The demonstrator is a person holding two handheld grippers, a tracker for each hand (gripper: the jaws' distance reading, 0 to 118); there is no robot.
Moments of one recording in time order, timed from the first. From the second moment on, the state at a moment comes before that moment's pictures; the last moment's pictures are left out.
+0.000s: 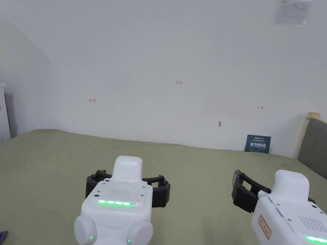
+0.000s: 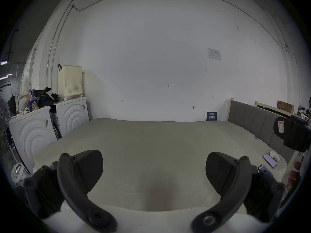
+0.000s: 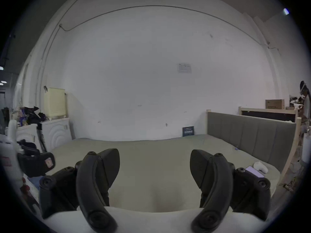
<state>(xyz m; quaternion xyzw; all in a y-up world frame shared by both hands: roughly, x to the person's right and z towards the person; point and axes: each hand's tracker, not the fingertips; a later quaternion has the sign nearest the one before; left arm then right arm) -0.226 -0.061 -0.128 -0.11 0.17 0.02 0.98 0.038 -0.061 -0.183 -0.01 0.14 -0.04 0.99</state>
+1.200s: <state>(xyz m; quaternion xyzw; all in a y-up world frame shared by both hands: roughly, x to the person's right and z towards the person) -0.228 -0.045 -0.129 -0.12 0.17 0.03 0.98 0.029 -0.042 -0.175 -0.07 0.16 -0.03 0.98</state>
